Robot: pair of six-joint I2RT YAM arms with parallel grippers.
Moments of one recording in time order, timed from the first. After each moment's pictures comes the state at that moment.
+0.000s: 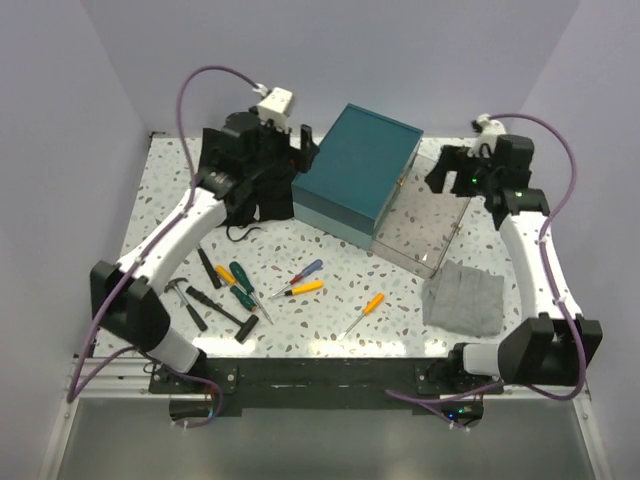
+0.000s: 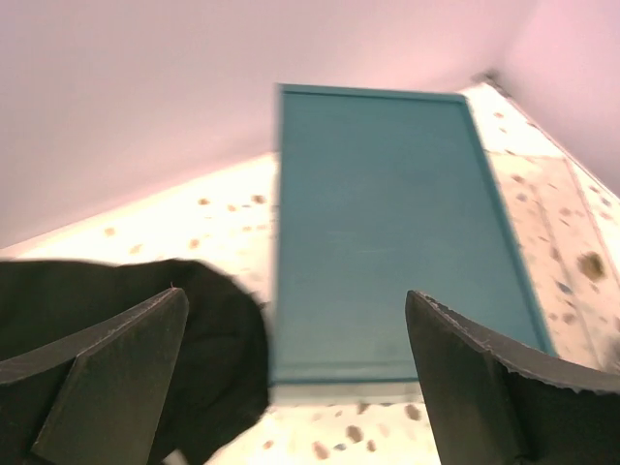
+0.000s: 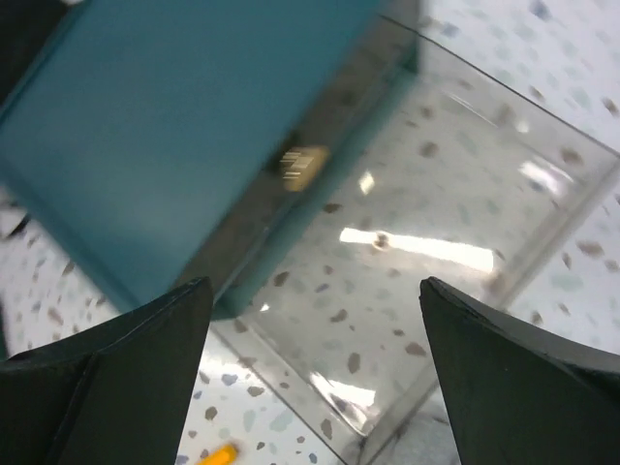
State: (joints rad) left arm -0.46 1.58 1.47 -0.10 0.11 -0.08; right arm -0.08 1.33 1.27 -0.50 -0.31 0.11
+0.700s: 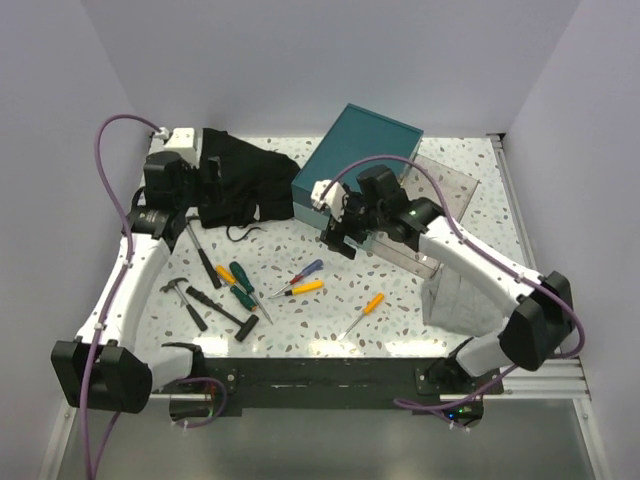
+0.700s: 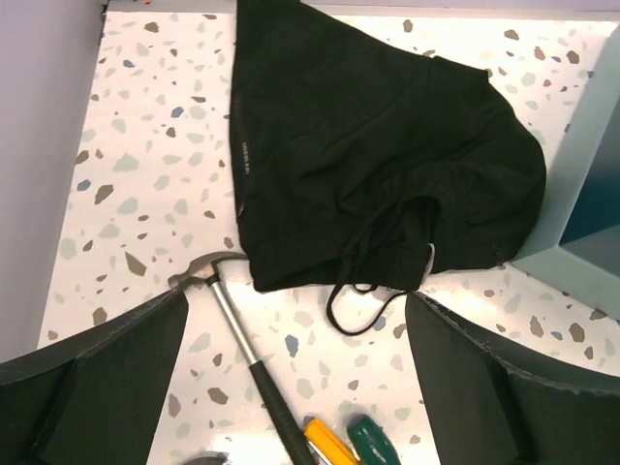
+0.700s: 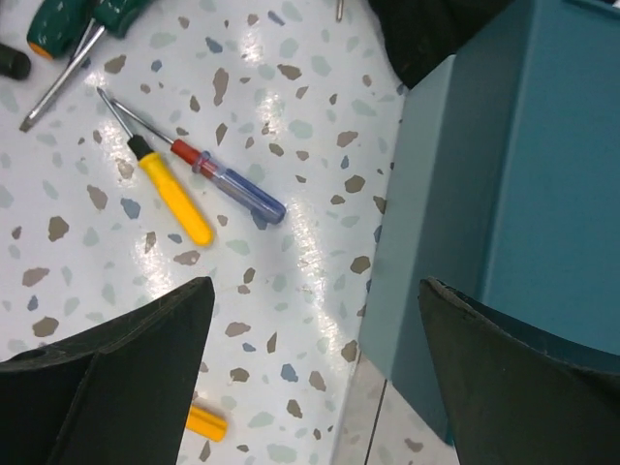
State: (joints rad) left arm -0.09 1.19 1.11 -0.38 -0.12 -0.06; right arm 0.68 1.46 1.27 -0.53 -0.31 -0.53
